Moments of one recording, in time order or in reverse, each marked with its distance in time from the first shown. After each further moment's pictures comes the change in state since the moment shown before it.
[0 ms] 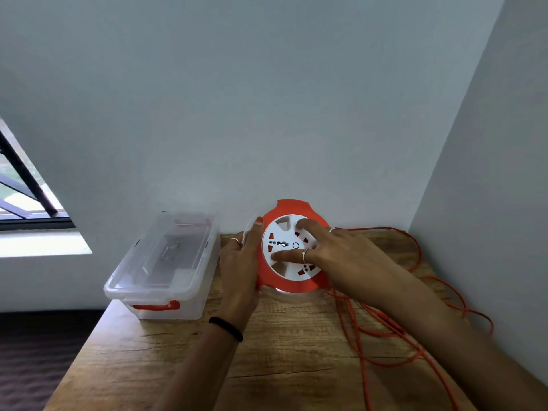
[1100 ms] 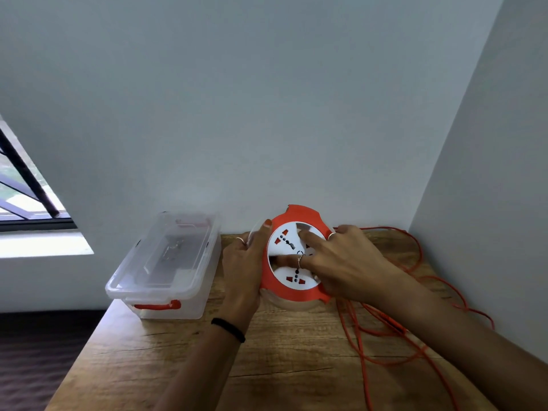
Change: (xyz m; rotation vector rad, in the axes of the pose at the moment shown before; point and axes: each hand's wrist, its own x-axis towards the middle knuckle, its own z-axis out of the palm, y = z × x) left_hand -0.005 0.003 0.002 0.049 -0.032 -0.002; right_hand 0.007 0.008 0.021 -0.159 -0.048 -0.102
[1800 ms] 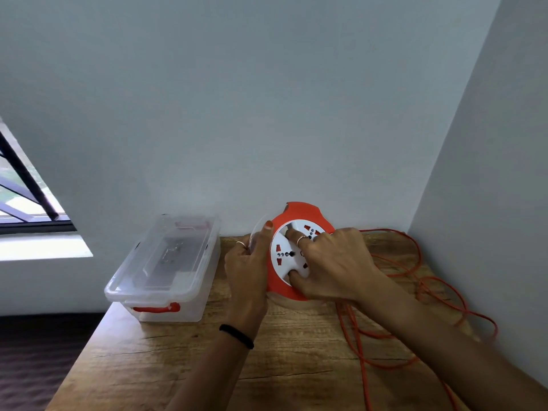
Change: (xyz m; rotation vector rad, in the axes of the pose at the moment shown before) left_hand -0.006 -0.003 0.011 -0.041 0.096 0.004; right_hand 0.013 -0.016 -0.009 0.164 0.156 0.296
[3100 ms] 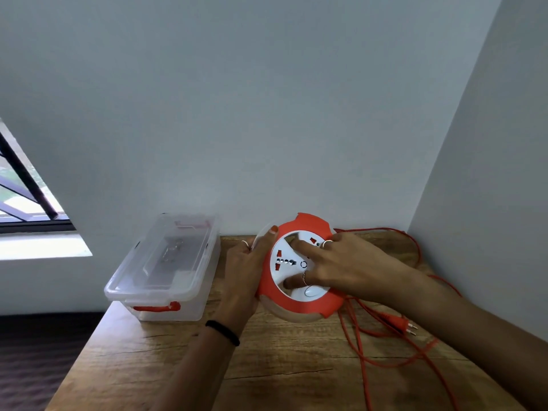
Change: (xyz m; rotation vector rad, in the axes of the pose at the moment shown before) left_hand 0.007 0.004 -0.014 -0.027 -0.213 -0.115; right_hand -0.009 0.029 -0.006 -0.130 -0.247 -0.491
